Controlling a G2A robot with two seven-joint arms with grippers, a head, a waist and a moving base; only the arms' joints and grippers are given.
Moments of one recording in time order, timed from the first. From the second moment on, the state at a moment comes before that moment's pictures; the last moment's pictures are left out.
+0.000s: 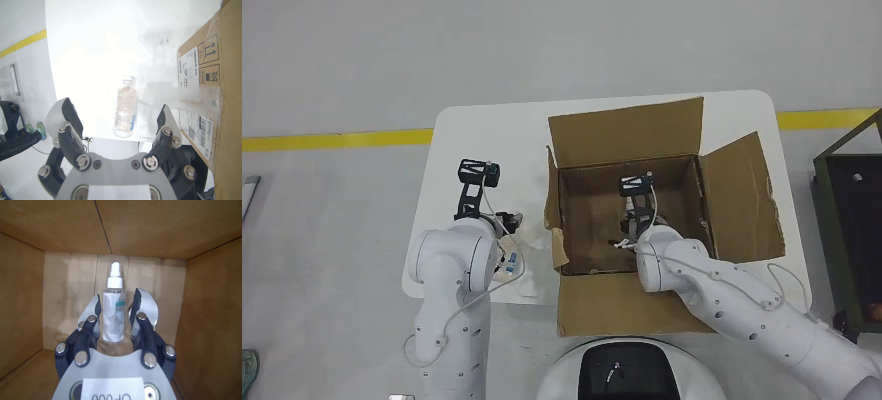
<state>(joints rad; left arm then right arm) 0.96 -1.50 -1.41 -1.93 1.66 -0.12 -1.47 -0.77 -1.21 0.69 -1.61 -0.99 0.79 0.83</state>
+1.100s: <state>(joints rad) 0.96 -1.50 -1.41 -1.93 1.66 -0.12 -1.47 -0.77 -1.29 0.74 -1.47 -0.94 0.68 0.85</state>
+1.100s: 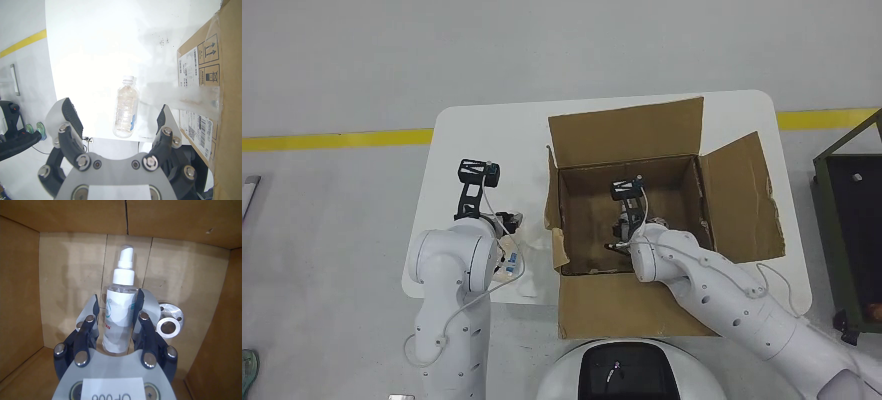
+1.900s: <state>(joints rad) 0.96 -1.50 -1.41 -1.93 1.66 -0.12 -1.47 -1.04 -1.27 1.06 -1.96 -0.80 0.43 0.61</state>
